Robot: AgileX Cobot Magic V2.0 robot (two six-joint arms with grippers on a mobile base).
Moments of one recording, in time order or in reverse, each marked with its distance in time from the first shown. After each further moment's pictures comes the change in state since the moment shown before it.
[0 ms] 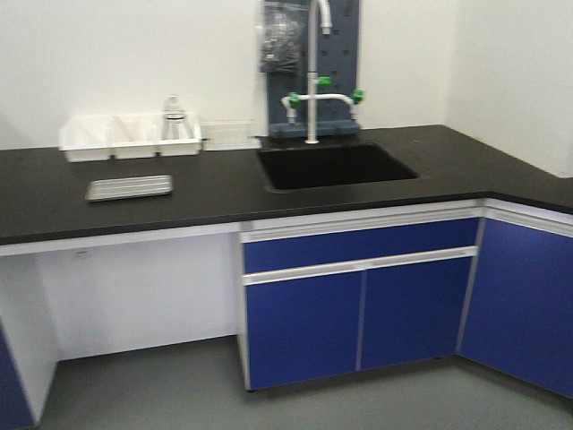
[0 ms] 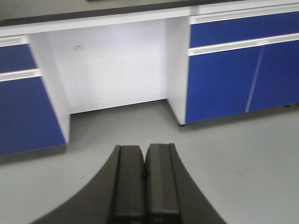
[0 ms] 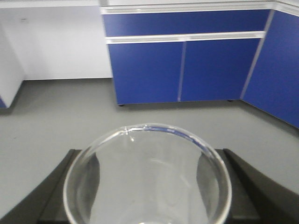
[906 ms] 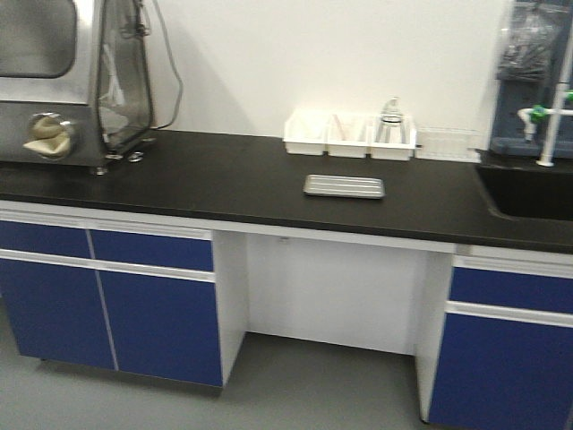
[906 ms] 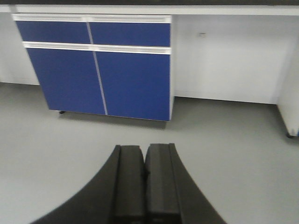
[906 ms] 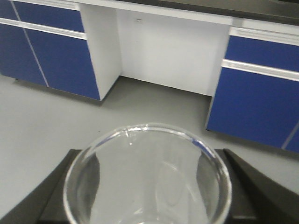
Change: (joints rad) left arm 0.000 0.000 0.000 0.000 0.000 0.000; right arm 0.000 0.000 0.000 0.000 0.000 0.000
